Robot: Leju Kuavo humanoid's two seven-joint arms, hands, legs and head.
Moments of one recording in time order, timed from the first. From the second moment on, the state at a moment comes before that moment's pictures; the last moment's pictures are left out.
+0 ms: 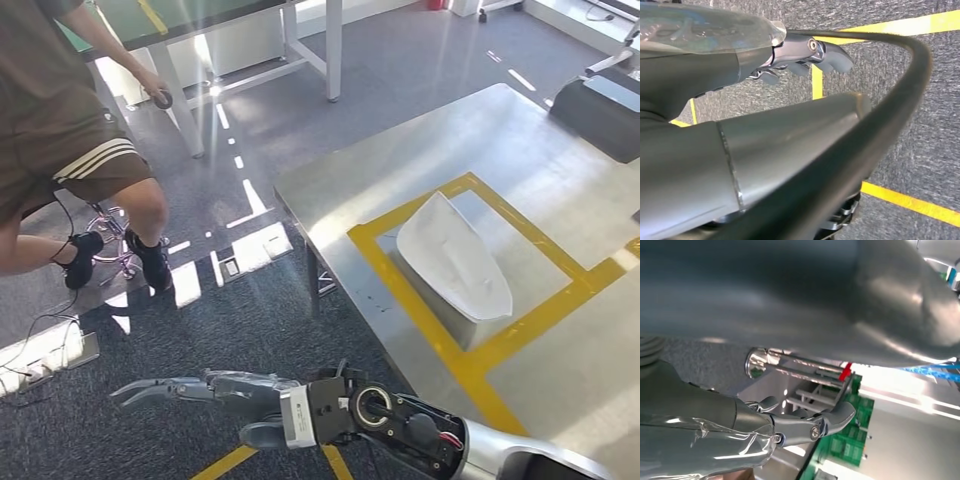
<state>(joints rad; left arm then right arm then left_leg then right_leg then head) -0.11 0.24 -0.94 -0.19 1.19 0.23 -0.04 -0.36 0.00 0.92 -1.57 -0.37 0.37 -0.48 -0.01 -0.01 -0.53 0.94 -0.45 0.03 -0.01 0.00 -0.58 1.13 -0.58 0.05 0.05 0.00</state>
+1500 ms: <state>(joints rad) -0.10 0.24 -0.94 -0.19 1.20 0.25 -0.03 -0.39 0.01 1.01 -1.51 -0.42 0.35 -0.52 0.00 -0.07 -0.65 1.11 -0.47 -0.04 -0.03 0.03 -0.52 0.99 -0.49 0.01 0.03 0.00</state>
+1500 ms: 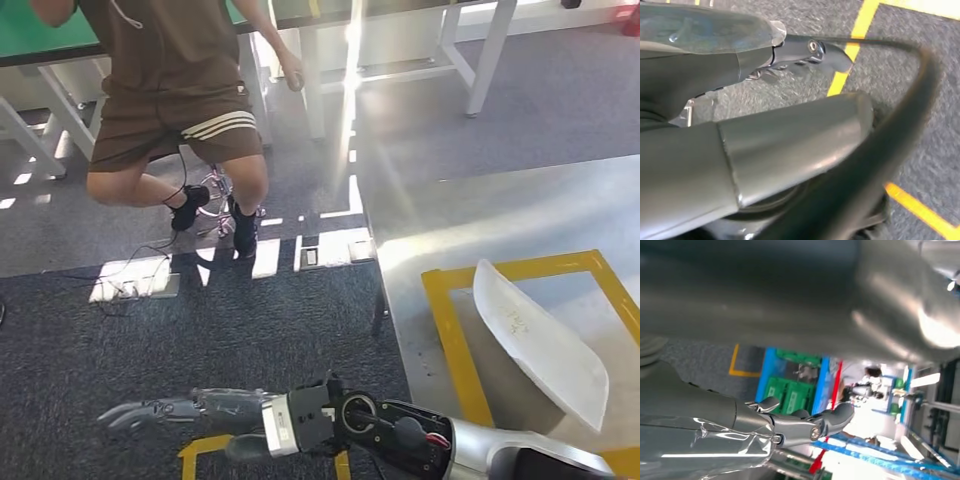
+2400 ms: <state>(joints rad) -0.10 0.24 -0.95 -0.19 1.20 0.25 -0.03 -0.36 -0.04 0.94 -1.56 -0.43 0.31 -0.53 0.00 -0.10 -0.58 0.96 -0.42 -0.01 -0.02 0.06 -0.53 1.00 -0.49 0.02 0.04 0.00</state>
